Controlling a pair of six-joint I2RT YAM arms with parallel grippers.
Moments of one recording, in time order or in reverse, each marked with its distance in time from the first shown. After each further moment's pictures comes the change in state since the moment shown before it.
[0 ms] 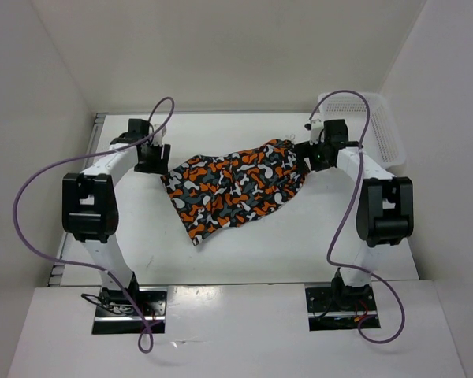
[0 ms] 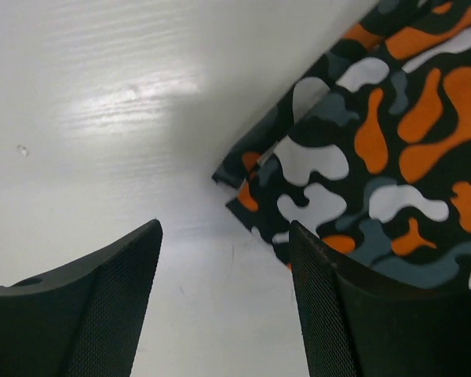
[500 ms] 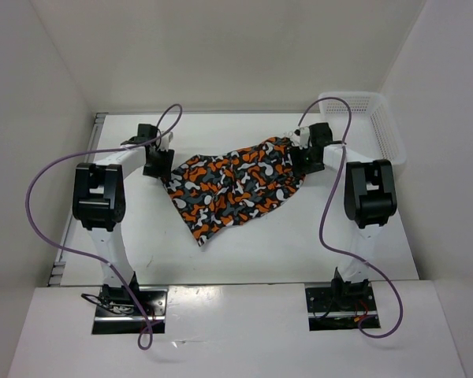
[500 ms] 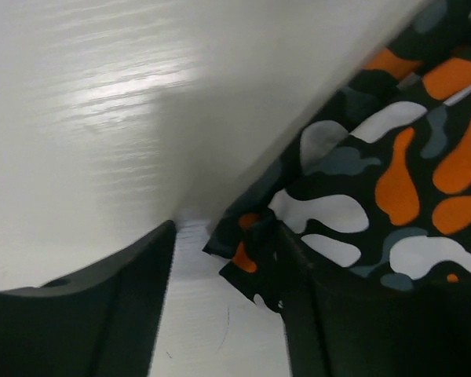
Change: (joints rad) left arm -0.022 0.190 0.042 0.085 -0.035 0.000; right arm 0.049 0.264 0.095 0.040 0.073 0.047
